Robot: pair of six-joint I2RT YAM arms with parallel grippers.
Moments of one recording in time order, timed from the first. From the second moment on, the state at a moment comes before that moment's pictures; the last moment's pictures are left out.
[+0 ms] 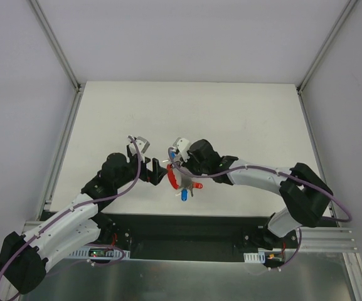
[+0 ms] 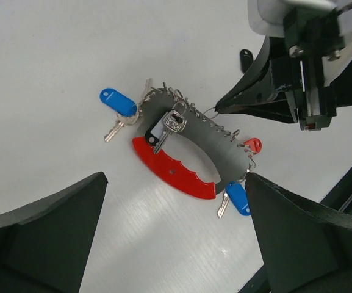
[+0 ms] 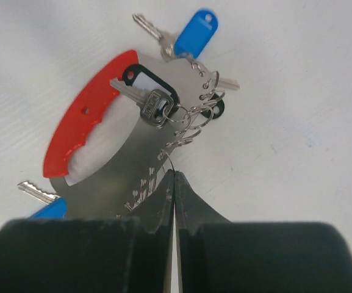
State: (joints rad) left arm -0.59 0.76 0.40 0.00 0.16 -0.25; right arm 0.91 1.59 0.88 -0.06 0.06 -0.16
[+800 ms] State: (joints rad) left arm -0.59 0.90 0.70 0.07 0.47 0.09; right arm 0.85 1.19 1.06 -0.35 0.00 -0.34
